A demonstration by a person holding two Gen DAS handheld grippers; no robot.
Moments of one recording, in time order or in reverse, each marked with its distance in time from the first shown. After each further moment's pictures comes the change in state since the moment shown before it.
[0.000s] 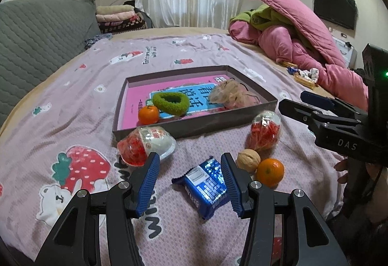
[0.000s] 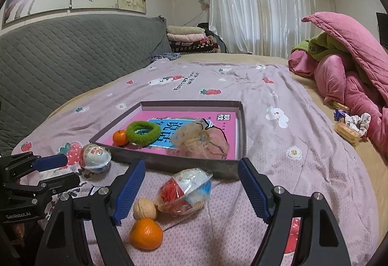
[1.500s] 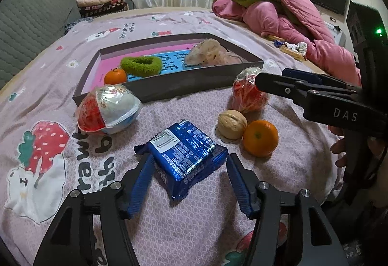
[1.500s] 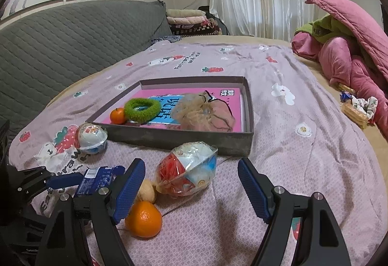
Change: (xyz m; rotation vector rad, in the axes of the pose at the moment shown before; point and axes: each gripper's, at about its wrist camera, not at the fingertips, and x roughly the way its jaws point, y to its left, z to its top) left arm 0.041 -0.020 -0.032 0.038 0.108 -0.094; right arm 0.021 -0.003 -0.018 0.019 0.106 0.020
